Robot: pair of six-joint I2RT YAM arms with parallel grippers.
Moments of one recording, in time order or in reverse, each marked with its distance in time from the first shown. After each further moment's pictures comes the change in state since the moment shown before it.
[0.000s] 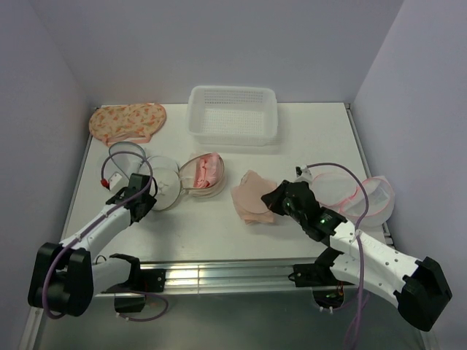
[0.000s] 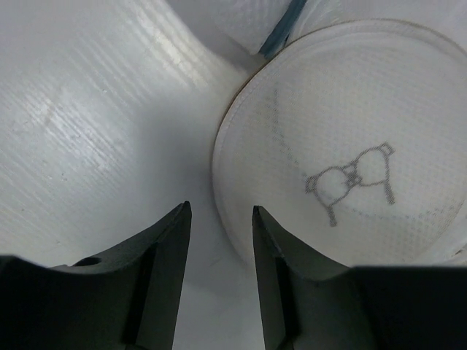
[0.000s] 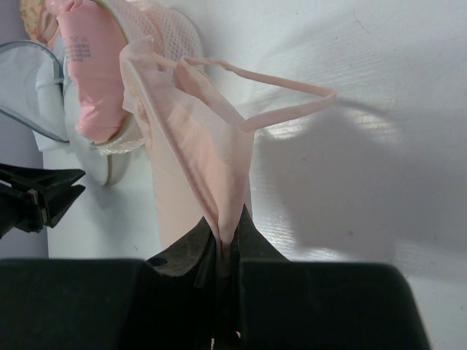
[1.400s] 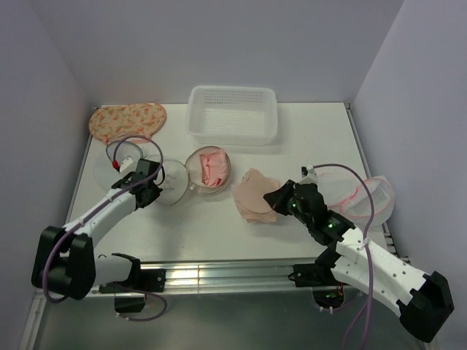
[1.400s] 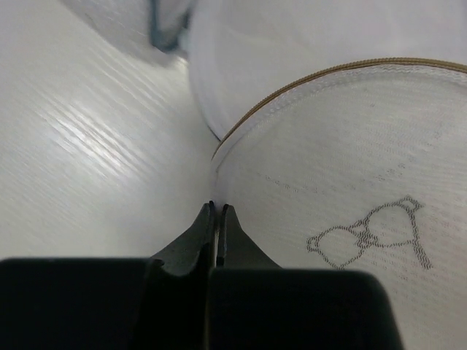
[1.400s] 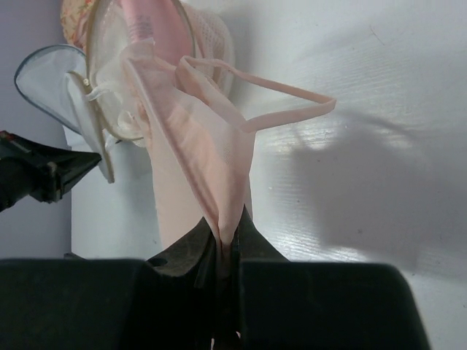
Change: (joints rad) left arm -0.021 0.180 0.185 -0.040 0.012 0.100; right arm -0.033 -0.107 -0.021 -0.009 -0.052 -0.012
